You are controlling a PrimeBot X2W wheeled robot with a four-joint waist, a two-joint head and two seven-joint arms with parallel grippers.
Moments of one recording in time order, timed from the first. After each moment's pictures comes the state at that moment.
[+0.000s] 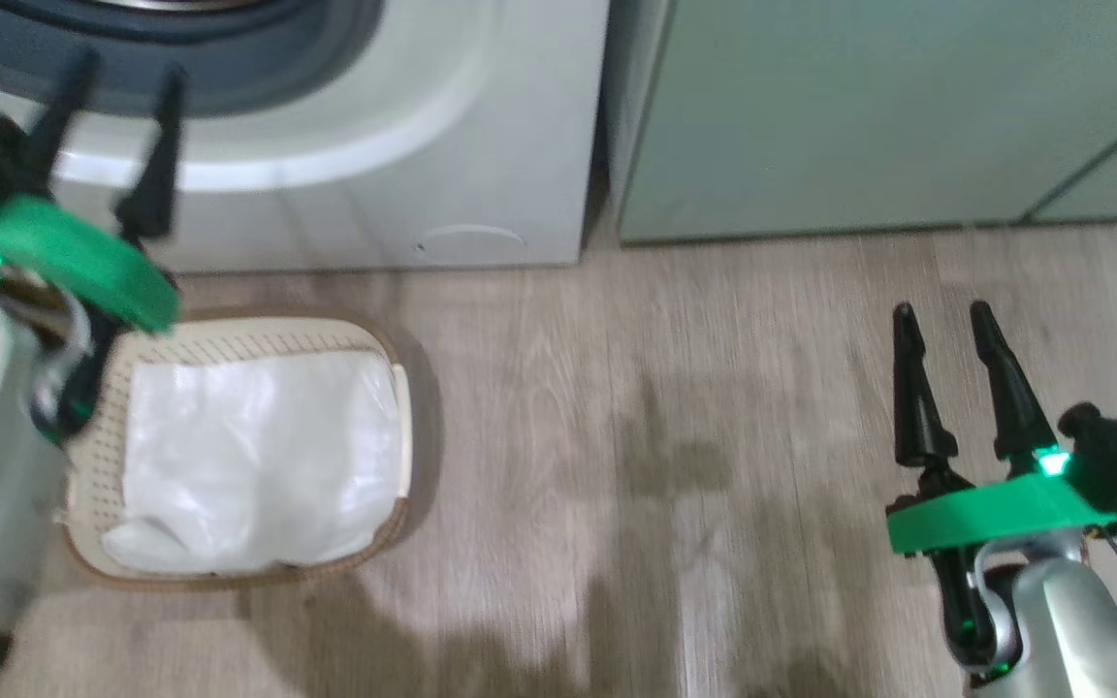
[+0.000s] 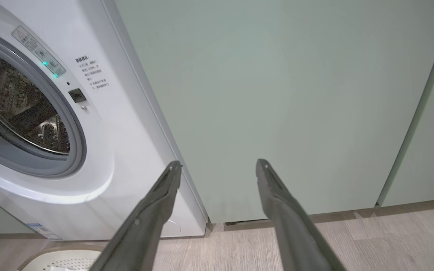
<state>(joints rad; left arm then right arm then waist) -0.74 0.50 -0.46 0.48 -0.65 -0.06 -0.25 -0.10 -0.05 0.00 0.09 0.32 0.12 -0.25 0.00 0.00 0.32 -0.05</state>
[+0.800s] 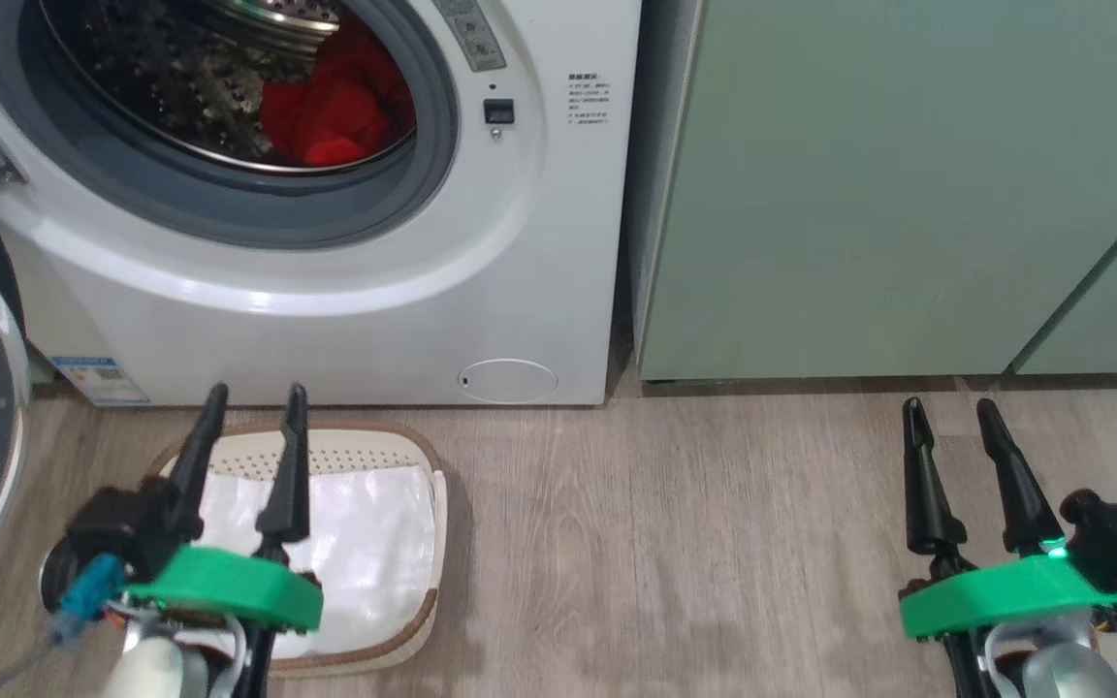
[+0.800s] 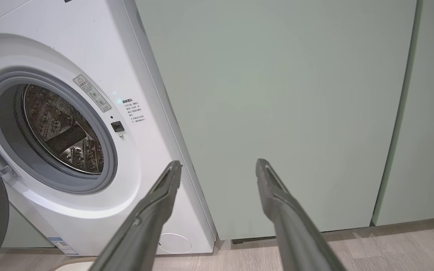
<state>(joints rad) -0.04 0.16 -0.12 0.07 -0.35 0.00 -0.25 0.04 -0.04 -0.03 0.09 0.32 0.12 -0.25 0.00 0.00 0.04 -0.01</state>
